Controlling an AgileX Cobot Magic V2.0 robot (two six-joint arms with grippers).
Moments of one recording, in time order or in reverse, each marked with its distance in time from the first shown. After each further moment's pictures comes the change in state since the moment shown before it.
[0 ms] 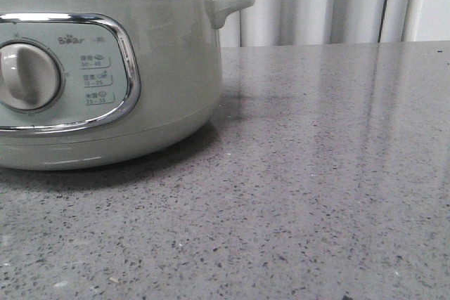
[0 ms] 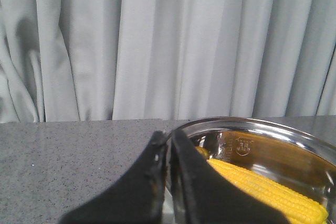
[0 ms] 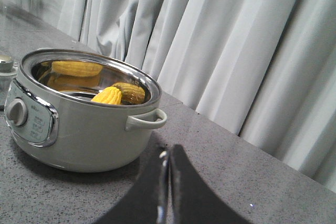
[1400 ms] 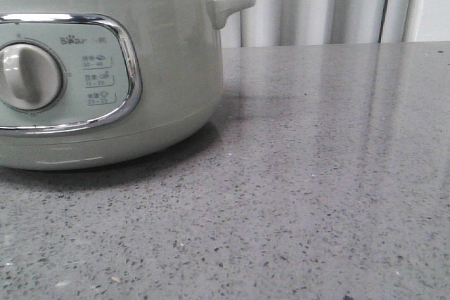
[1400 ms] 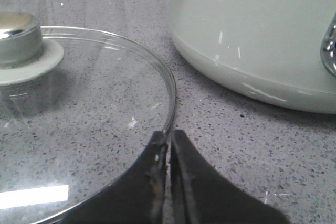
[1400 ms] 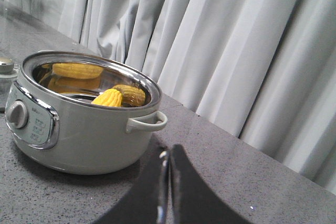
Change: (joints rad) left arm 0.010 -0.405 0.467 0.004 0.237 0.022; right arm 0.000 0.000 0.000 0.000 -0.006 0.000
